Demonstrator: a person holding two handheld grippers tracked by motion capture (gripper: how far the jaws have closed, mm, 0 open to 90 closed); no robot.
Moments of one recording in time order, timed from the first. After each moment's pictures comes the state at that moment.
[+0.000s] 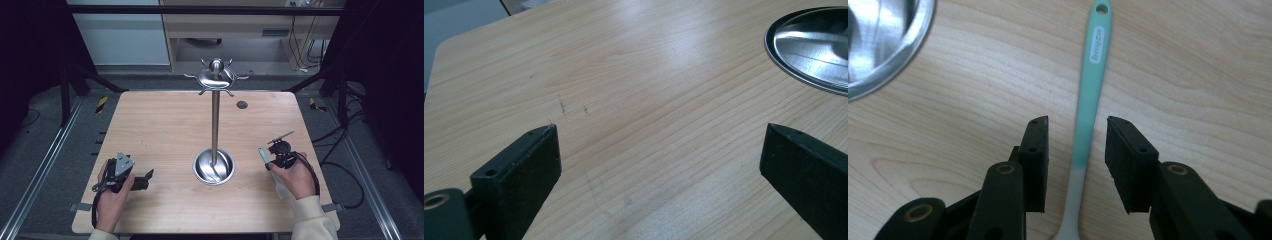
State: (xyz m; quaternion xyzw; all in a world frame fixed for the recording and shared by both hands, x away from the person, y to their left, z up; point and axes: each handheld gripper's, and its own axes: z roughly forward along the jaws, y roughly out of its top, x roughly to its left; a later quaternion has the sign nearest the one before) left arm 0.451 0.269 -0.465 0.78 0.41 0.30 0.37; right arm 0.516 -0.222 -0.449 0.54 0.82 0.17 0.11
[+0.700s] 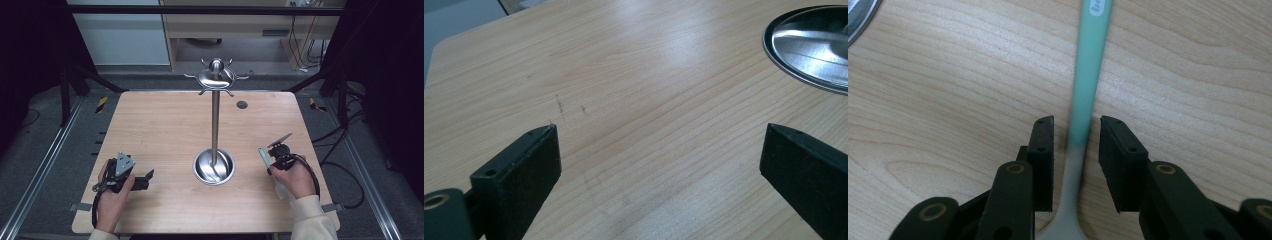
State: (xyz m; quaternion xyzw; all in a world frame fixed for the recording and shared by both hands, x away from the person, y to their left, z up) left arm 0.451 0.268 -0.465 0.78 0.41 0.30 0.37; right arm 0.520 -0.224 -0.465 0.55 0.82 0.12 0.07
